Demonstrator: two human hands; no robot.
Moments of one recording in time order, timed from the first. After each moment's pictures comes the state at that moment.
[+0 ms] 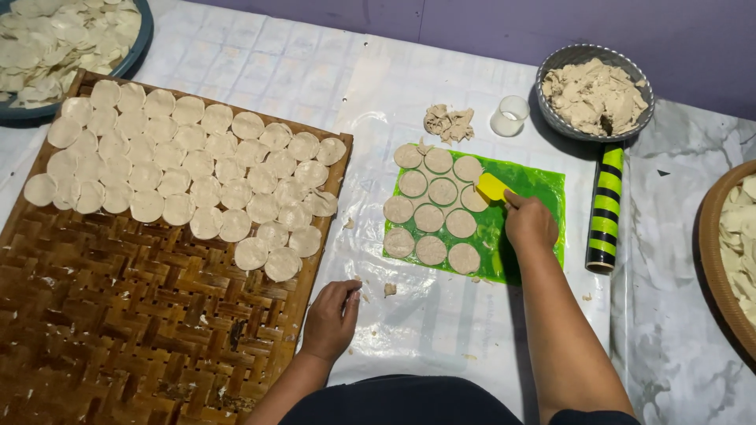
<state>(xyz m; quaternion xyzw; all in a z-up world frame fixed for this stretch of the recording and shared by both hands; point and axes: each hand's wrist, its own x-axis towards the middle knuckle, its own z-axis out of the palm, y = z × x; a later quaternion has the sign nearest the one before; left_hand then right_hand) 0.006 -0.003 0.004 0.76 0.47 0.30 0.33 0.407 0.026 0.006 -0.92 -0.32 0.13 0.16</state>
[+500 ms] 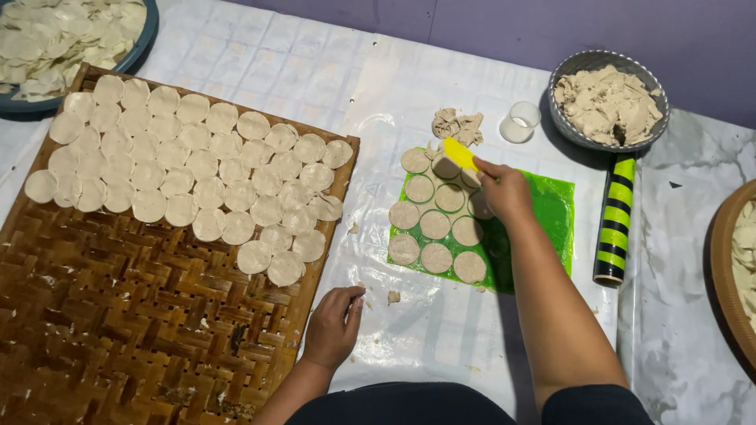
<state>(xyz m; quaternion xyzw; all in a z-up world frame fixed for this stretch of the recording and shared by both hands) 0.006 -0.001 0.004 0.76 0.47 0.31 0.33 0.374 0.099 0.054 -0.84 -0.37 0.28 0.30</state>
